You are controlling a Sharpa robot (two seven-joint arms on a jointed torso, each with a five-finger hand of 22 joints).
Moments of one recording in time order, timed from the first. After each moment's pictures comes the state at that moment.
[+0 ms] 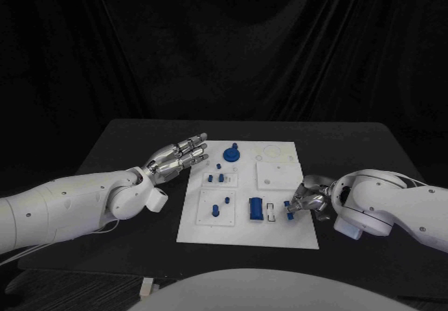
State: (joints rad) left arm 1.03 -0.91 -0.21 1.36 -0.18 0.18 0.65; left_hand 1.44 0.28 -0.18 0.19 0.52 0.10 0.05 0.02 0.02 0.00 0.04 0.00 0.00 0.00 0.09 0.00 0.00 0.17 0.01 0.22 0.01 0.02; right arm 1.17 -0.90 -0.21 1.72 -0.91 -0.08 -0.57; right_hand 1.17 -0.07 0.32 -0.02 0.55 1.02 0.08 0.26 0.44 1.46 -0.01 1.57 1.31 1.47 -0.07 1.49 1.31 0.10 1.43 0.03 0.93 1.31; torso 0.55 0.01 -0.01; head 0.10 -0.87
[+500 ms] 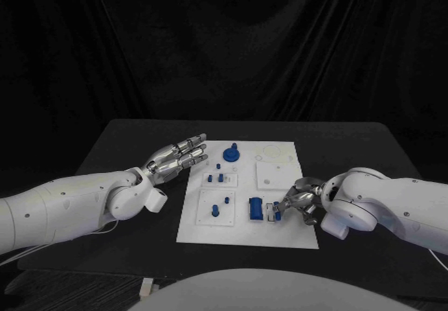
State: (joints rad) left arm 1.03 -0.91 -0.21 1.36 -0.18 0.19 0.64; left_hand 1.44 0.28 -0.17 0.19 0.52 0.10 0.05 0.02 0.02 0.00 0.04 0.00 0.00 0.00 0.09 0.00 0.00 0.17 0.01 0.22 0.01 0.02; right arm 1.16 -0.84 -0.21 1.66 -0.68 -0.10 -0.57; right_hand 1.13 -0.07 0.36 -0.05 0.52 1.00 0.08 0.25 0.43 1.47 -0.01 1.57 1.31 1.47 -0.07 1.49 1.31 0.10 1.43 0.03 0.91 1.31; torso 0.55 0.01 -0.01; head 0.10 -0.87
